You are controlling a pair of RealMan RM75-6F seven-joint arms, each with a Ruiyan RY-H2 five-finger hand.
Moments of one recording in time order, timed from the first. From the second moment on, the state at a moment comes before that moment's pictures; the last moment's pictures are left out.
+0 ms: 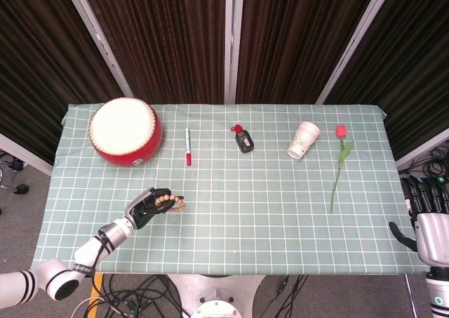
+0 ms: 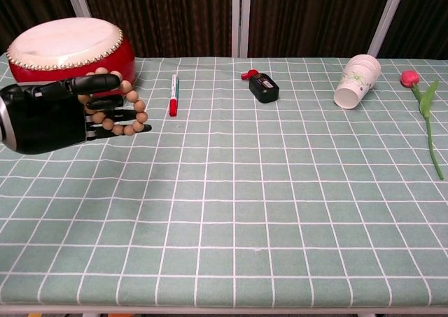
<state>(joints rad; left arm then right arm) -0.66 -1.38 -0.01 -1.57 1.49 0.87 -1.72 0.04 -1.07 0.09 -1.66 -1.53 1.58 -0.08</state>
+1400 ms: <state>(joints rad) -0.59 -1.38 -0.18 -1.60 1.19 0.72 -1.24 0.05 -1.07 0.09 -1.66 -1.54 1.57 -0.07</state>
